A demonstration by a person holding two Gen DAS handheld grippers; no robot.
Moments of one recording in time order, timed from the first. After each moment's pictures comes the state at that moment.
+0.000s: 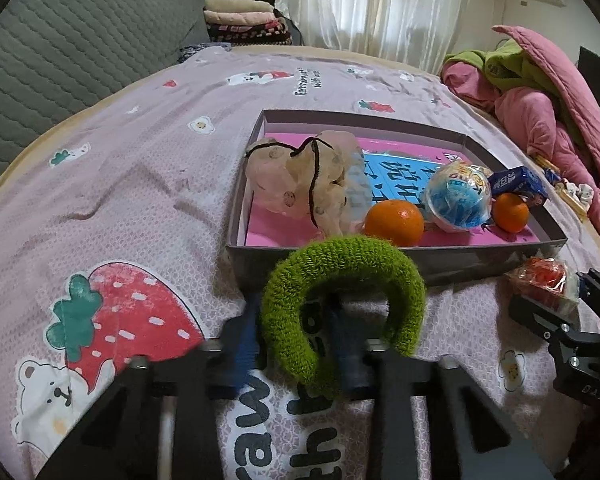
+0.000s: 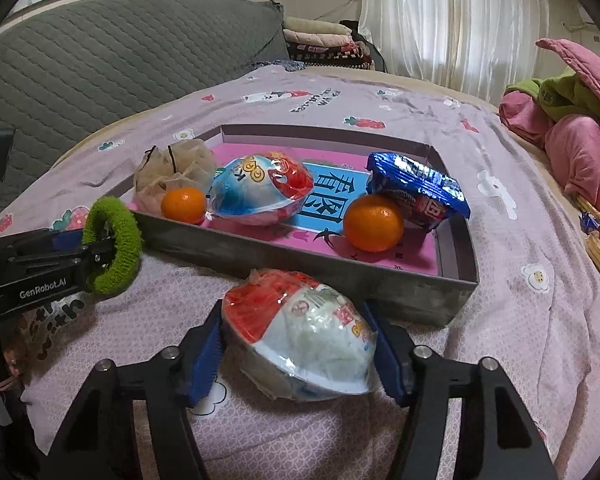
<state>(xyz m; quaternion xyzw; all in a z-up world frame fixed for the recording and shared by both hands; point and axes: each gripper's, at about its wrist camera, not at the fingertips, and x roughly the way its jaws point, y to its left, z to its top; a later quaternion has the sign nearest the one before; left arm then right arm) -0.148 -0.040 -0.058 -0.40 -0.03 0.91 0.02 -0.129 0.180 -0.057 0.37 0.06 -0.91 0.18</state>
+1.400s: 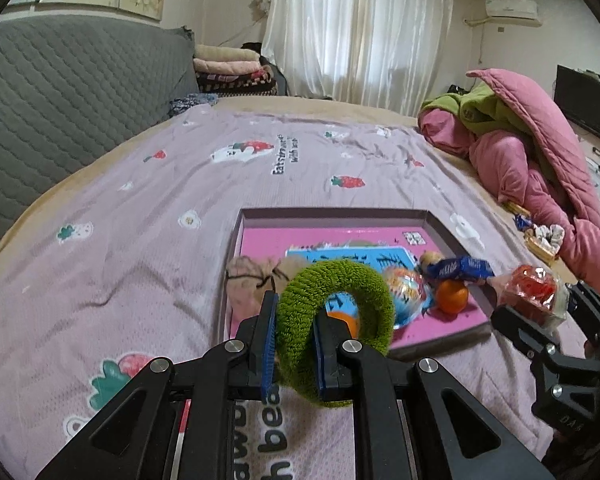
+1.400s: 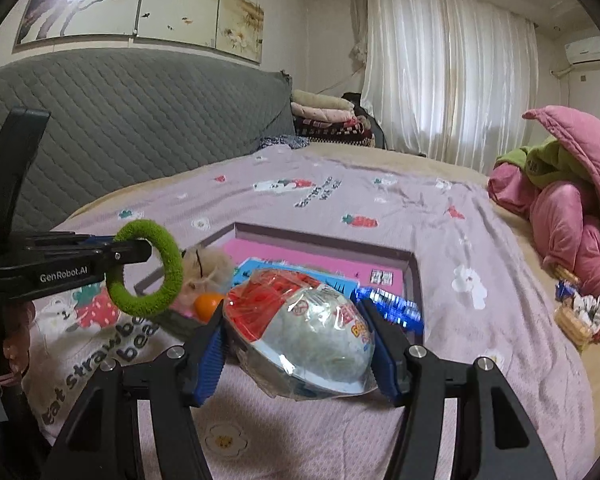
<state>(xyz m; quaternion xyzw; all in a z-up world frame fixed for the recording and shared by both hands) -0.146 -0.027 0.034 -0.32 -0.03 0.94 0.04 -0.113 0.183 0.022 0.24 0.06 -0.95 0.18</state>
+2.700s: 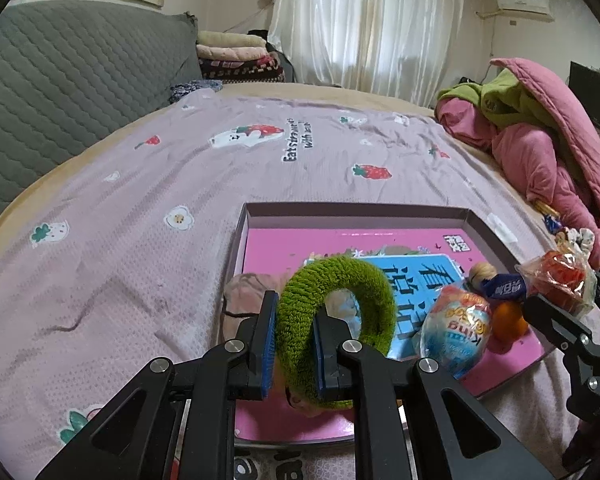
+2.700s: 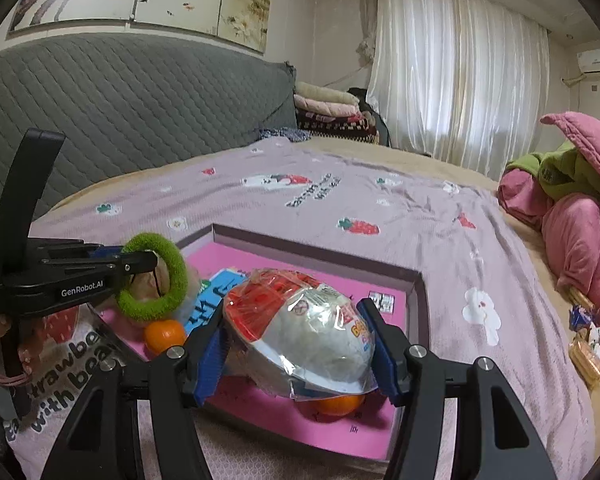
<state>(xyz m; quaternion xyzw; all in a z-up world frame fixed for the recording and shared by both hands) -0.218 -0.033 -0.013 -0.34 -0.03 0.94 0.02 -0.177 0.176 -0.001 0.26 0.08 -0.94 0.19</state>
